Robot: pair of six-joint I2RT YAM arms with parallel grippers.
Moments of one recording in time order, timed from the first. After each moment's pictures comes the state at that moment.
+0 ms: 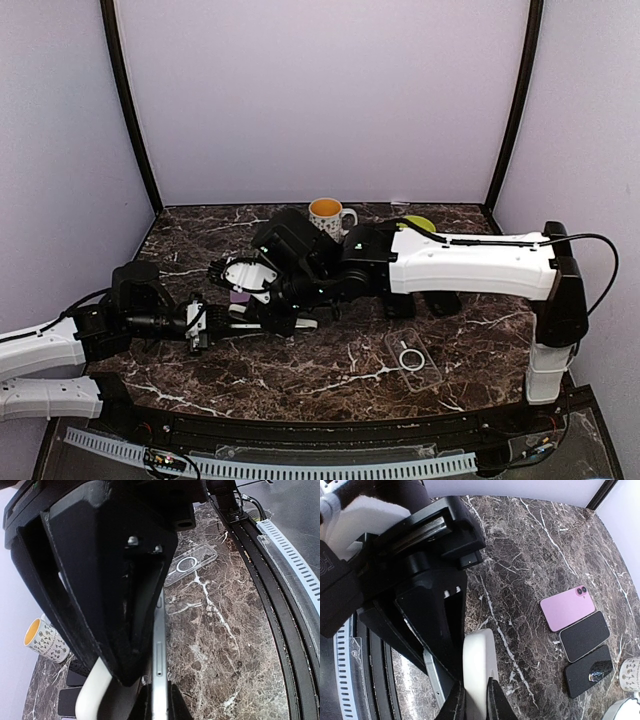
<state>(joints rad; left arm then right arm) -0.74 0.78 0.41 -0.04 0.49 0.70 1.29 1.94 1.78 -0.60 -0.02 -0.19</state>
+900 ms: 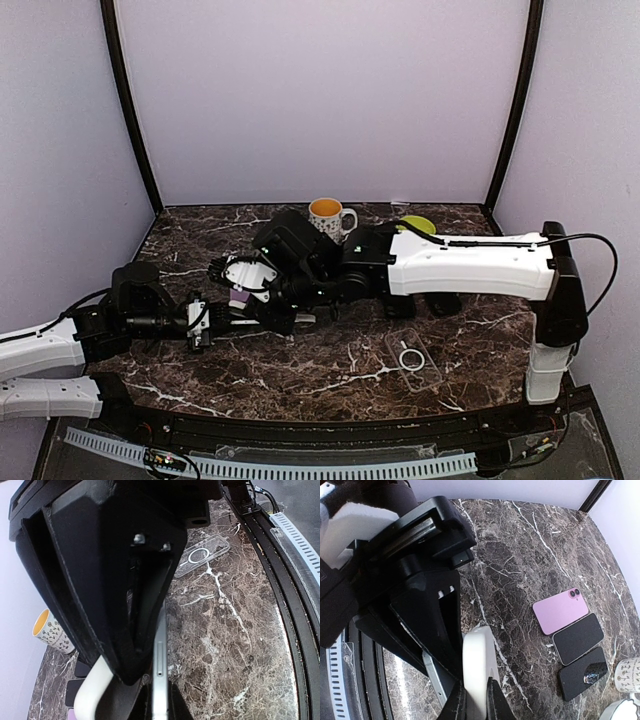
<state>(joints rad) -0.76 0.77 0.41 -0.04 0.39 0.70 1.29 1.94 1.75 -0.55 0.00 -0.20</state>
